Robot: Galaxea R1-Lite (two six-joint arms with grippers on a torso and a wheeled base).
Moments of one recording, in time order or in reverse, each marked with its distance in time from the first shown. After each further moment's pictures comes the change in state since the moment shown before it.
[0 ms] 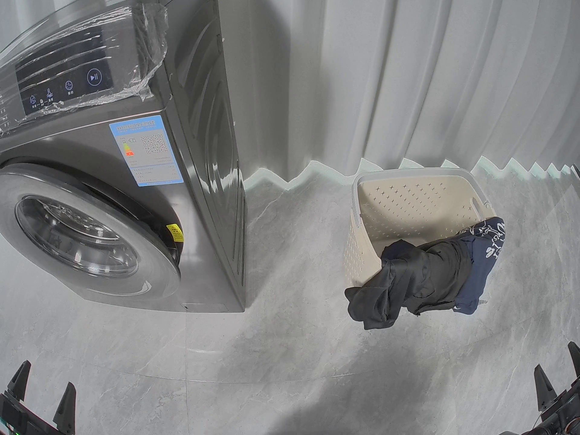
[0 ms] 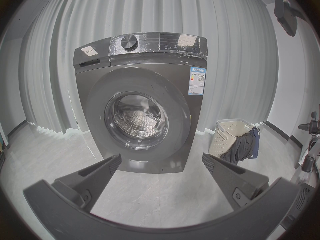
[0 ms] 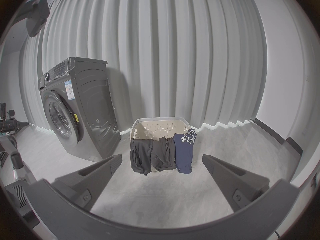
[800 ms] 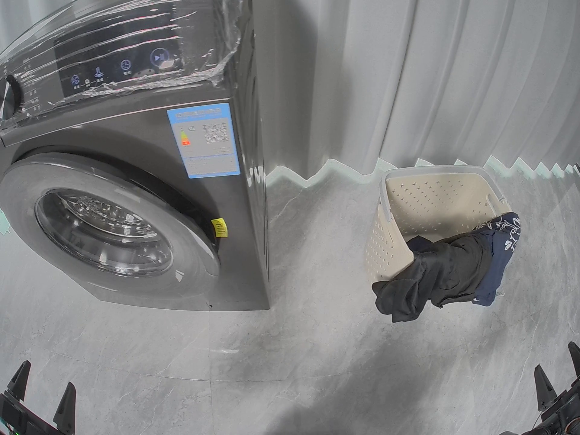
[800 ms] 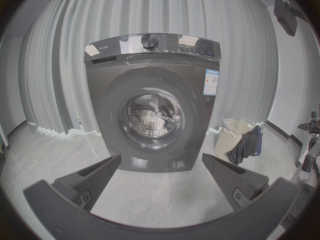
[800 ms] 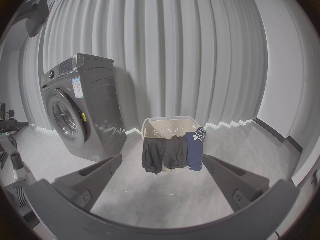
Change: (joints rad) left arm 0.000 0.000 0.000 0.000 0.000 0.000; right arm -0.001 0.000 0.000 0.000 0.000 0.000
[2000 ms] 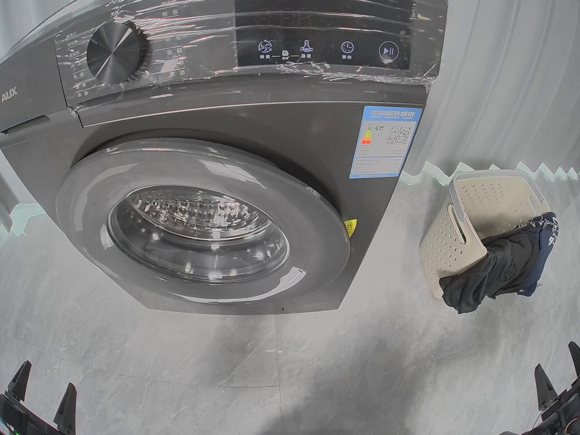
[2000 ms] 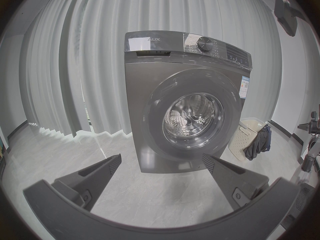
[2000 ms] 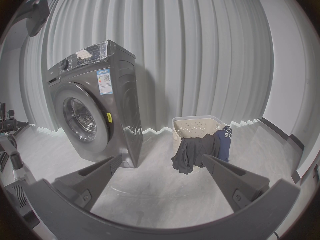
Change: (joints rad) left arm 0.000 0.000 0.000 0.000 0.000 0.000; right arm -0.001 0.000 0.000 0.000 0.000 0.000
